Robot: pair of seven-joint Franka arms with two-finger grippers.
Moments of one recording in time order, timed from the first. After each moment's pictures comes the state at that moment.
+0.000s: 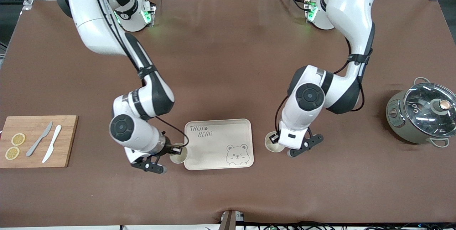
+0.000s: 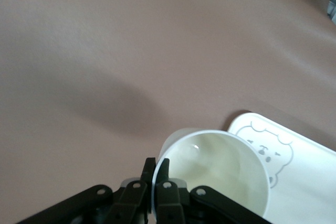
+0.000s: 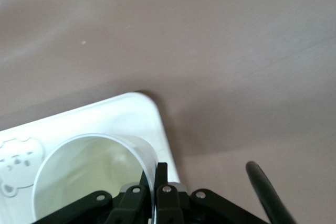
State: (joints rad) left arm -0.47 0.70 0.00 -1.31 0.04 2.13 -1.01; right arm 0.35 0.90 0.05 -1.09 0.09 2.10 0.58
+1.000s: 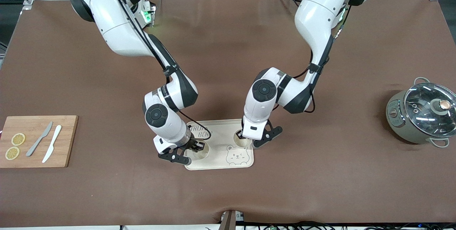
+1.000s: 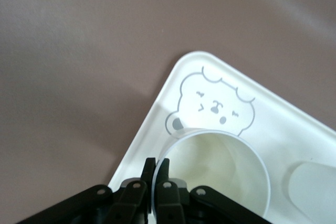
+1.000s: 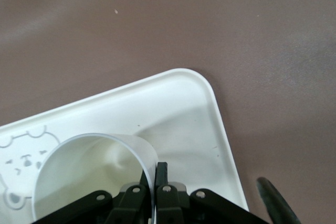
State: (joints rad) left arm -0.62 0.86 0.00 -1.27 0.04 2.32 -1.20; right arm 0.43 0.94 0.05 -1.20 0.05 2.34 0.66
